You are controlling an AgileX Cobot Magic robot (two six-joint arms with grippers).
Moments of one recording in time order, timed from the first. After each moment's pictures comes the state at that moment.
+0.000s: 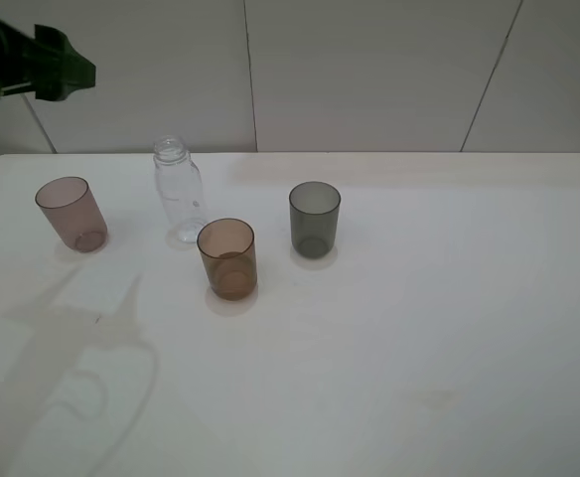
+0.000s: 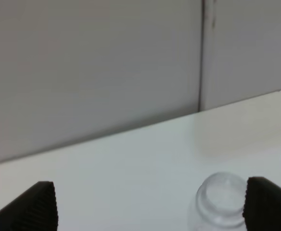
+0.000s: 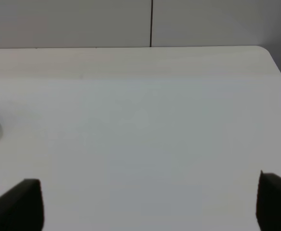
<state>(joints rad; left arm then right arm) -0.23 1.20 -0.84 0.24 0.21 -0.19 -0.10 0.00 -0.52 0.00 1.06 -0.03</state>
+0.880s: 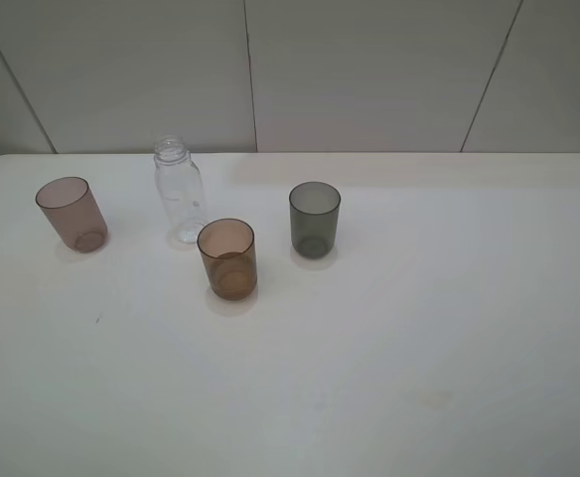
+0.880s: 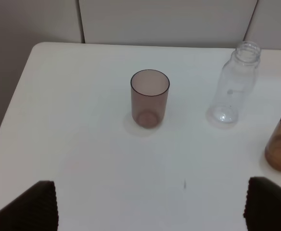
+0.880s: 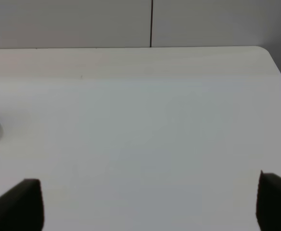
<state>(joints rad) -0.15 0.09 -0.84 0.12 1.20 -0.14 -0.10 0.00 -0.52 0.00 1.06 -0.03</state>
